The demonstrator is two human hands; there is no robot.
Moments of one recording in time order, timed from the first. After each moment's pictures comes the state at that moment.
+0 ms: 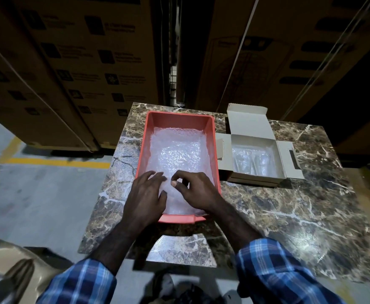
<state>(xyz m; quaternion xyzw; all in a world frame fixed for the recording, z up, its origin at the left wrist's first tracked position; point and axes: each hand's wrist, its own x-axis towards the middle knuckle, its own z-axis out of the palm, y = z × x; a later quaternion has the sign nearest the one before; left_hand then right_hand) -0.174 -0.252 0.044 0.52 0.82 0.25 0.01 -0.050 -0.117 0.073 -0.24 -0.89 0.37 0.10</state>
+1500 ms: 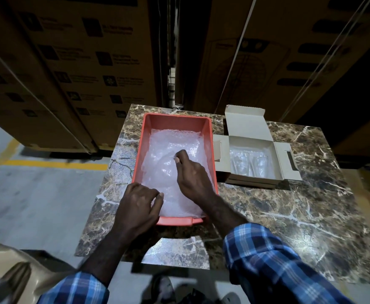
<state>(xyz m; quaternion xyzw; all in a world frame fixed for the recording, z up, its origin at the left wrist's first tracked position) -0.172 -0.267 0.043 0.55 0.80 0.24 -0.03 -0.076 -0.110 0.075 -0.27 -0.90 0.27 0.21</state>
